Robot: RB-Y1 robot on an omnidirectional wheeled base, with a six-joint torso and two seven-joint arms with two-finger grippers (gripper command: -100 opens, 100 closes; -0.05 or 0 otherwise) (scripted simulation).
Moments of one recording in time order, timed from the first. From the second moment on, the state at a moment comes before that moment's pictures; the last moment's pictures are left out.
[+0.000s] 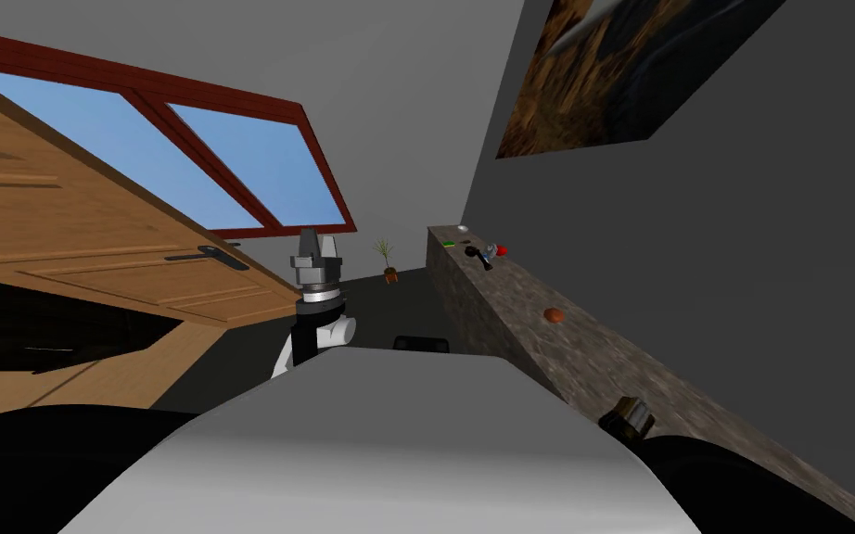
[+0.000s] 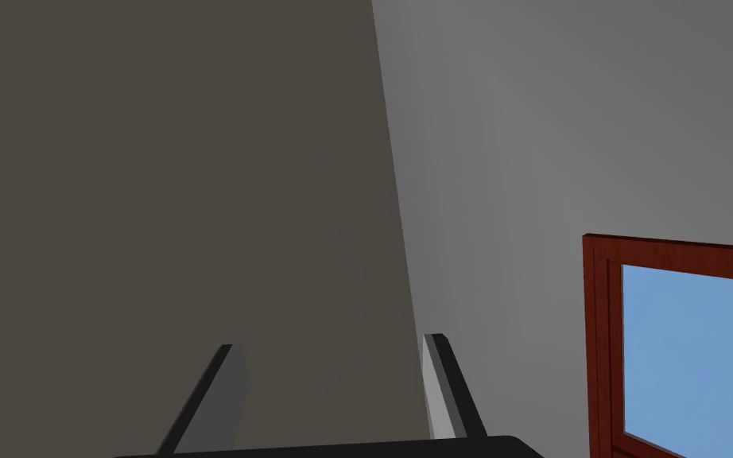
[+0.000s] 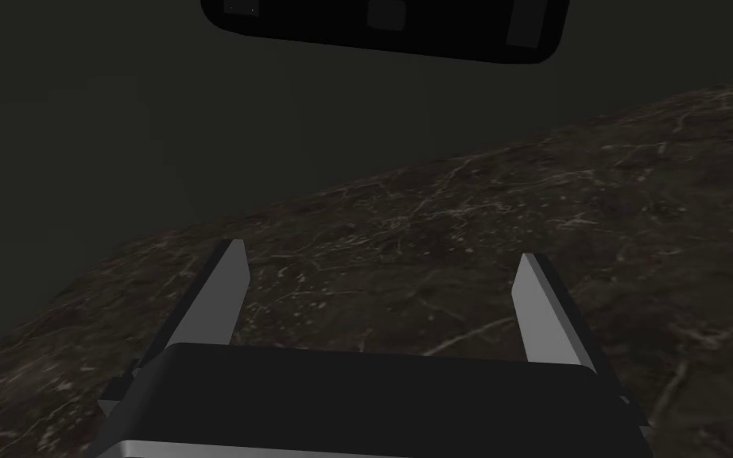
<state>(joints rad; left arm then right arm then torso) 0.48 0.04 0.05 -2.37 -0.03 -0.55 -0.16 1.03 -1.87 0.79 -2.01 -0.94 -0.31 -0.39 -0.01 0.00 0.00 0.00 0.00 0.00</state>
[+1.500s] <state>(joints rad) 0.48 0.04 0.05 -2.37 -0.03 -0.55 -0.16 1.05 -2.00 0.78 -1.86 -1.04 -0.29 -0.48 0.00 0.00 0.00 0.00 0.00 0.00</state>
